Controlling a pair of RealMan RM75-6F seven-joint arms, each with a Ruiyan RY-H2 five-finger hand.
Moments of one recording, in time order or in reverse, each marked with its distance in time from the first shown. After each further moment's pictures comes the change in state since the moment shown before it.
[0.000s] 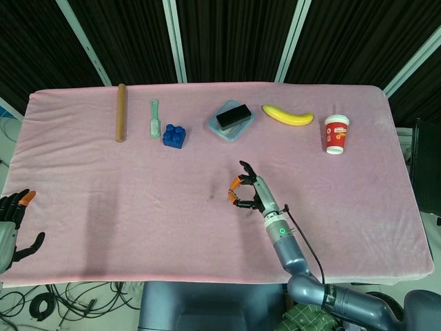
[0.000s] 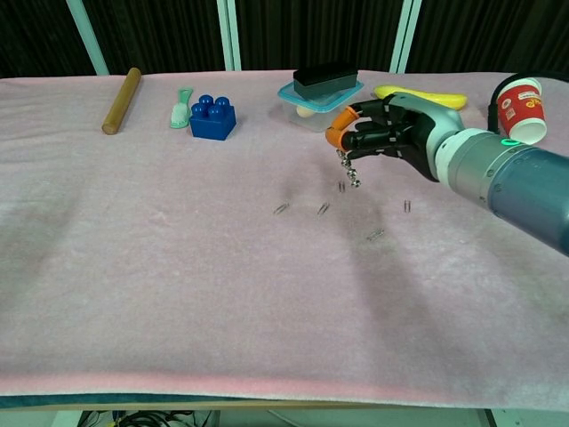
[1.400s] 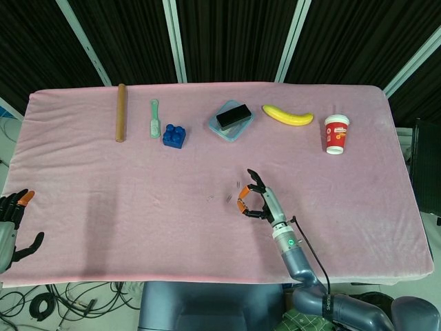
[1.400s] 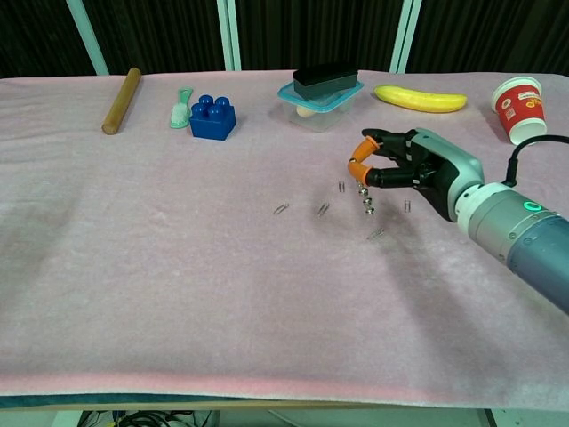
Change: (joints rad) left arm 0.003 -0.005 -0.003 -0.001 -0.007 0.006 0.017; right arm -0.054 -0.066 -0.167 0.250 -0.333 0.102 0.426
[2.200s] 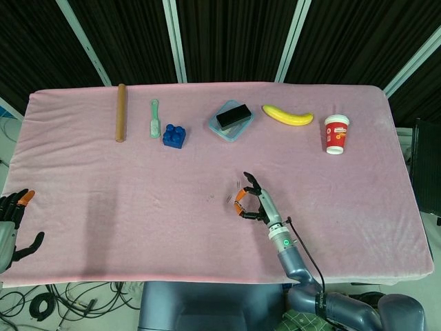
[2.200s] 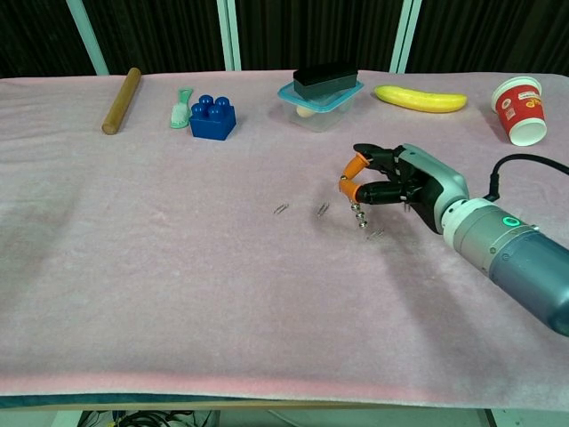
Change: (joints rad) left arm -0.002 0.002 -0.001 0.000 -0.002 -0.005 -0.002; right arm 0.029 -0.060 -0.025 0.117 -0.024 -0.007 0.042
